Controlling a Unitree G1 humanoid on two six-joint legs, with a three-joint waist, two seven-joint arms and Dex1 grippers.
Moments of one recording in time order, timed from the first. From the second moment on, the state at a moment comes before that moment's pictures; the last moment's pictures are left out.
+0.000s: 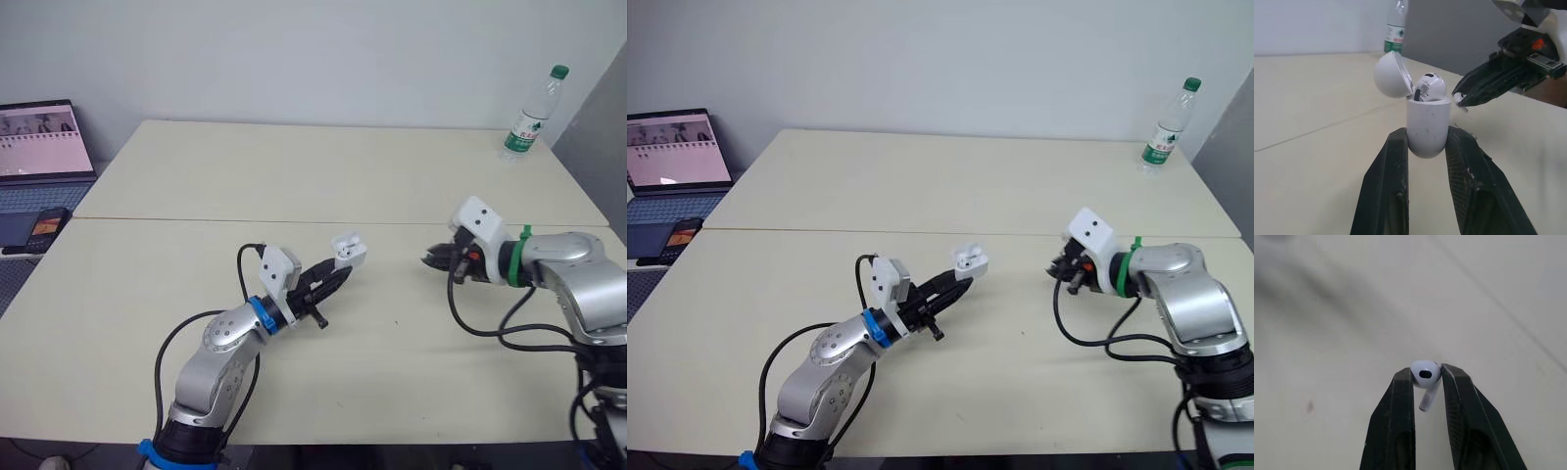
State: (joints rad) left arm -0.16 0.25 -0.11 -0.31 -0.41 0.32 -0.63; right arm -0.53 -0.67 0.02 -0.33 0.17 0.99 0.93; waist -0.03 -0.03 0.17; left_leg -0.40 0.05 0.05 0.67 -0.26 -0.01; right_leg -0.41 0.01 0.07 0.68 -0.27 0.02
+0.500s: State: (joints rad) left arm -0.16 0.23 -0.12 -0.34 -0.43 0.35 -0.59; right arm -0.41 -0.14 -0.07 -0.49 0.33 0.79 0.52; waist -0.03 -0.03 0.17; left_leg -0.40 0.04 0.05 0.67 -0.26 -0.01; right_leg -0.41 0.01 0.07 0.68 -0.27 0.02
